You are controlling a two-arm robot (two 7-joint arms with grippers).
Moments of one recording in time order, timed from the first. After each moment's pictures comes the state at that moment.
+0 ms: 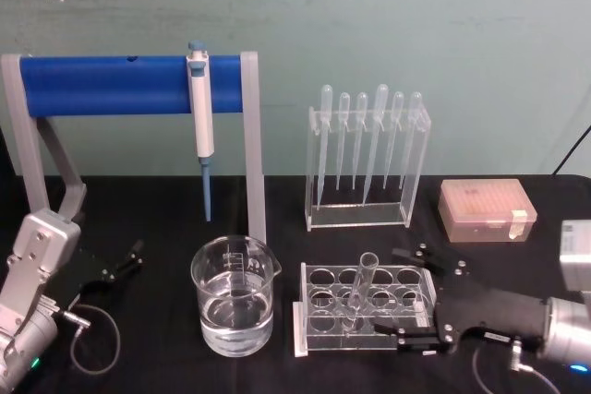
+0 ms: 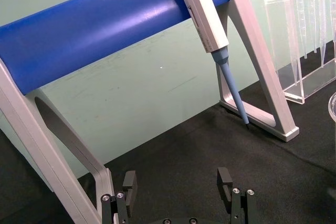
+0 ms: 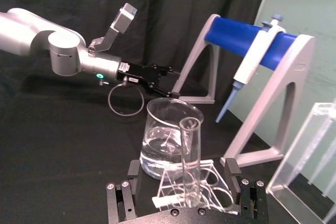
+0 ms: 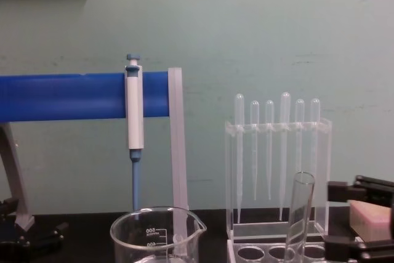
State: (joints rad) left arm -0.20 0.60 0.45 -1.41 -0.25 -0.12 0.03; right arm 0.29 0.68 -0.44 -1.42 0.51 -0.31 0.91
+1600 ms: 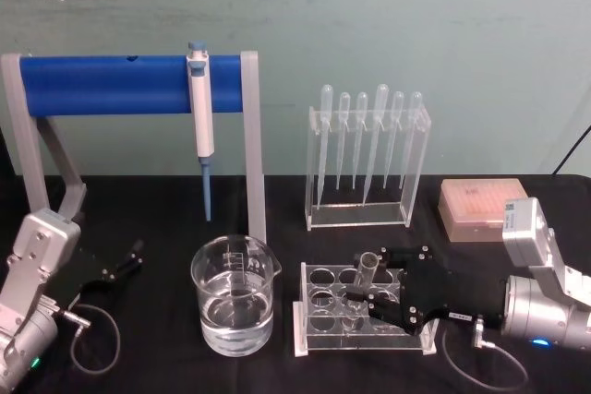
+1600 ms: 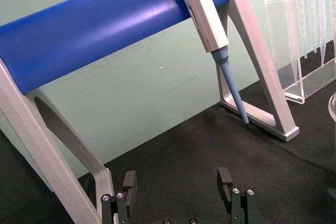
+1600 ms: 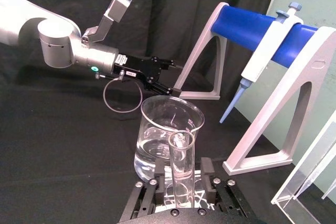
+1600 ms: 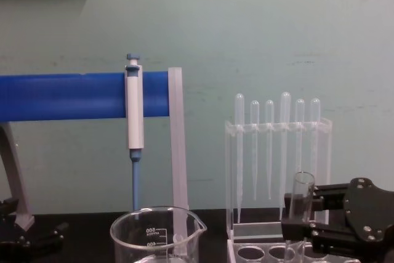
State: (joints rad) left arm -0.20 0.60 0.45 -1.41 -0.25 -0.12 0.03; right arm 0.42 0.61 -0.54 -1.33 0.45 -0.27 0.90
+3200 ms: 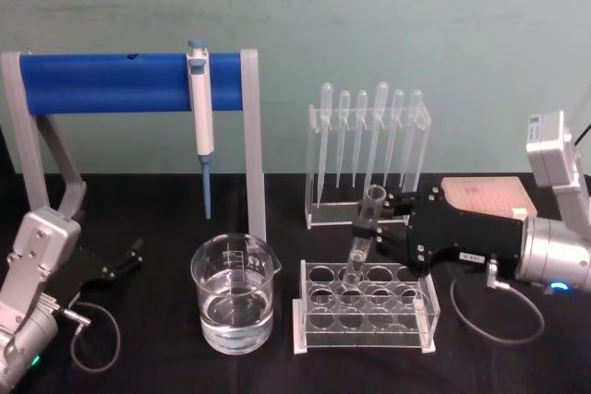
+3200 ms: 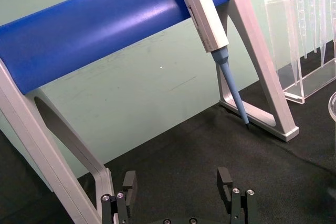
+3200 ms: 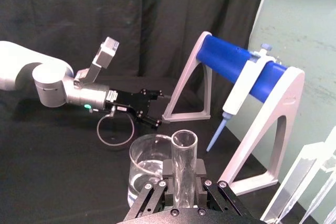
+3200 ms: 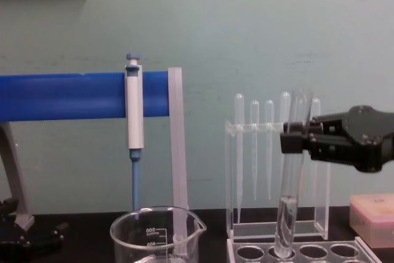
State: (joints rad) left arm -0.20 0.60 0.45 -1.41 -0.25 -0.12 0.03; right arm 0.47 0.68 -0.51 -1.50 0.56 -0.07 0.86
